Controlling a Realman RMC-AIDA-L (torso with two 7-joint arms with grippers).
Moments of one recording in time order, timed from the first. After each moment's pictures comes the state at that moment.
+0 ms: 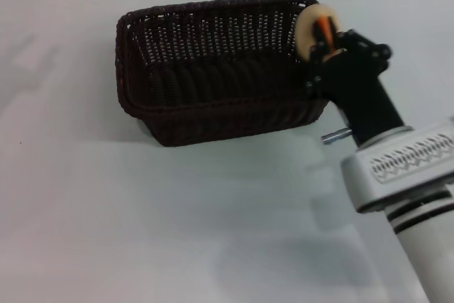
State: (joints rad) left arm -0.22 -2.06 -2.52 -1.02 1.02 -1.43 1.56; right arm 0.33 2.07 0.42 0.88 -1.91 -1.11 -0.77
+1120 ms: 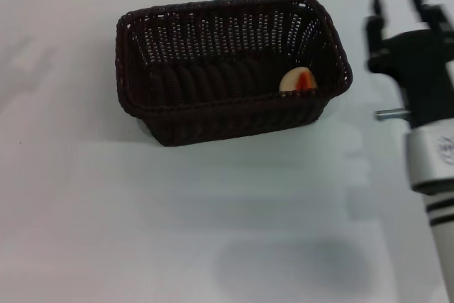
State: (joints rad) left arm -0.21 -2.06 -2.52 -1.02 1.01 -1.43 1.56; right arm 0.19 2.08 0.54 0.96 -1.92 -1.27 -0.77
